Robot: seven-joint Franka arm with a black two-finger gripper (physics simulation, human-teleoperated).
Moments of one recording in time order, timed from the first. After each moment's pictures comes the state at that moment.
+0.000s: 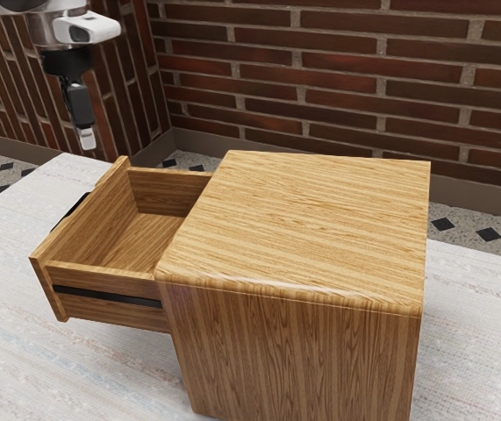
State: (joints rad) arm 0.05 0.01 0.04 -1.45 -0.03 1.32 0.69
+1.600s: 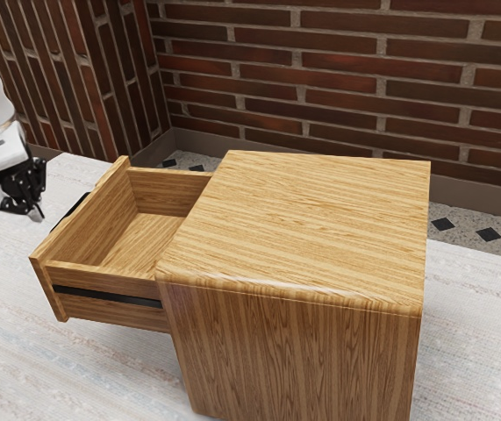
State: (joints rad) arm -0.01 -0.45 0.27 -2.30 0.17 1.97 1.50
